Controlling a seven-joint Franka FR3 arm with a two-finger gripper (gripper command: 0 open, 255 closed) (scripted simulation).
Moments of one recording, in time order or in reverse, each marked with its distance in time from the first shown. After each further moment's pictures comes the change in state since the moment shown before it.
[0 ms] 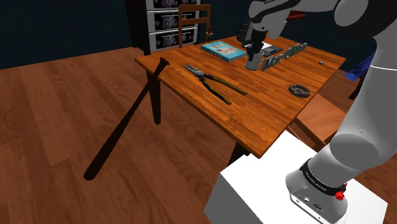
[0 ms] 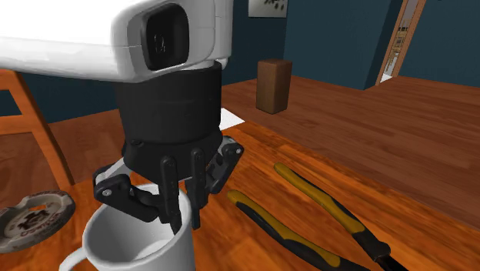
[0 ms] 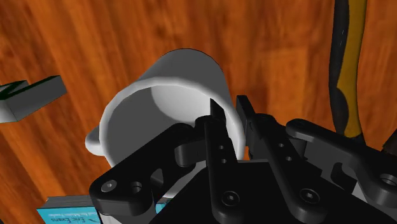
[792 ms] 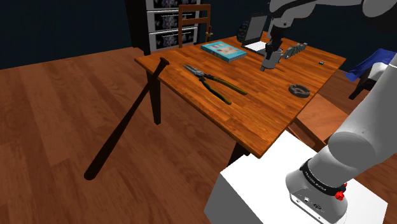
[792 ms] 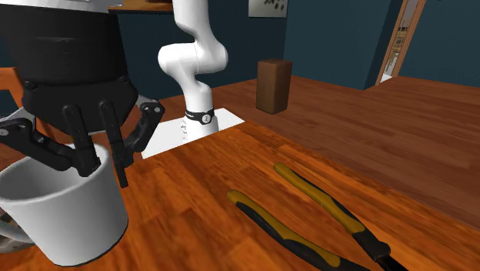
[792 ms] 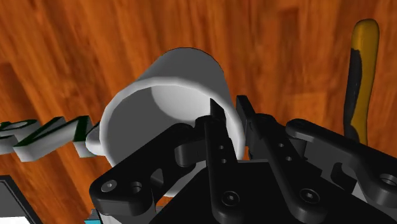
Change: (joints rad) arm -0.062 -0.152 -0.055 -0.130 -0.031 -0.012 -0.114
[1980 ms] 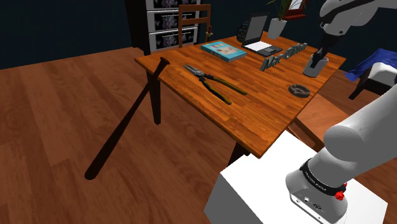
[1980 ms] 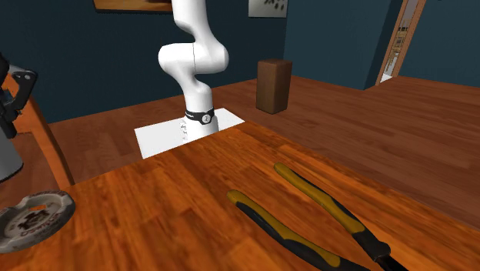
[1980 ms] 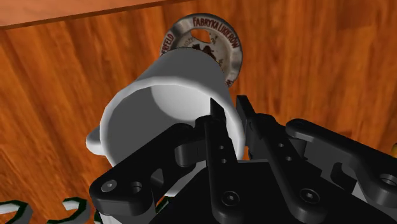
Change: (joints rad) arm -0.187 -0.213 -0.181 -0.229 -0.066 0.051 -0.345
